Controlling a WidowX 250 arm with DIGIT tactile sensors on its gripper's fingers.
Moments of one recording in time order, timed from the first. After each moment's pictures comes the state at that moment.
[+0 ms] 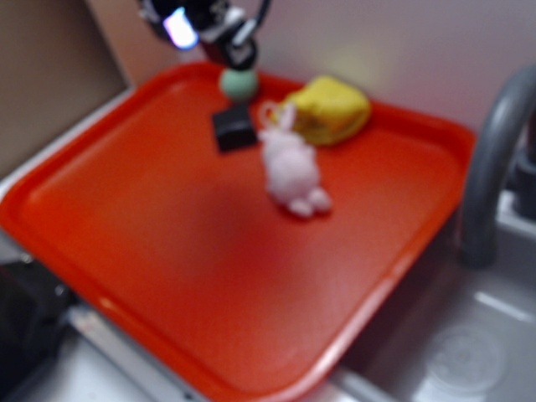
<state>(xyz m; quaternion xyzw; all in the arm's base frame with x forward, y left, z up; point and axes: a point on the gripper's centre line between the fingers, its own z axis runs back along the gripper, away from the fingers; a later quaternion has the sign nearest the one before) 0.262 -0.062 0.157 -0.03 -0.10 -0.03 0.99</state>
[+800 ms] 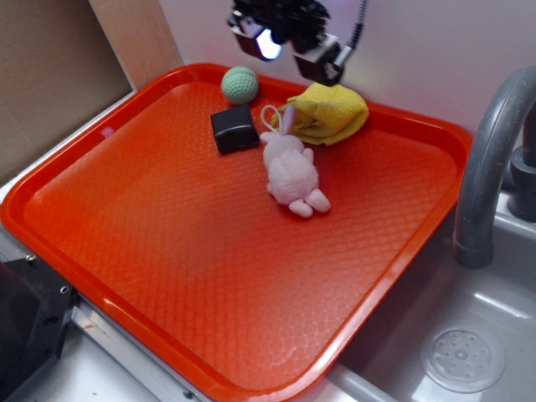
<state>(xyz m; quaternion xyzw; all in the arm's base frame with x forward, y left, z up) 0.346 -0.068 0.088 0.02 -0.09 -0.01 1.00</state>
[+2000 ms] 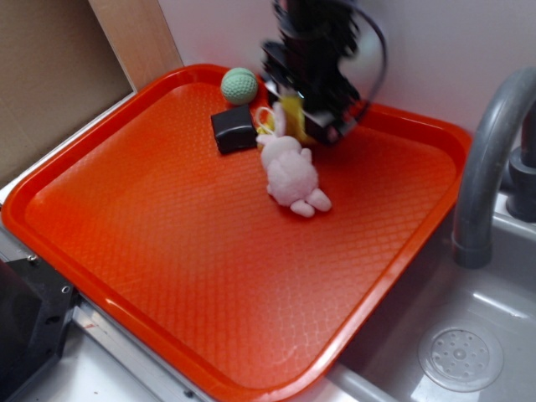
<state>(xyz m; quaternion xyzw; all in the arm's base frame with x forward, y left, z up) 0.321 -0.087 0.088 0.09 -0.04 -0.03 0.99</state>
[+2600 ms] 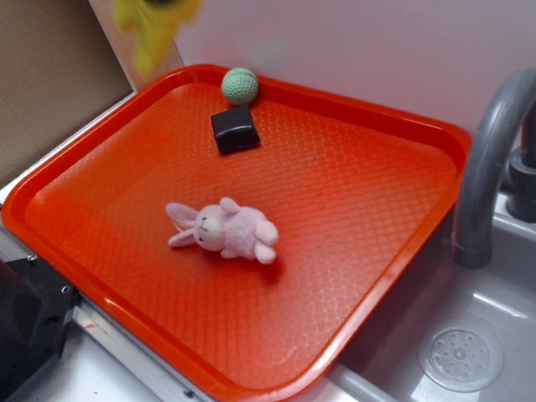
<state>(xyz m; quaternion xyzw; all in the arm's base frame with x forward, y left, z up) 0.236 -0.052 0.240 -0.11 0.02 -0.10 0.99</state>
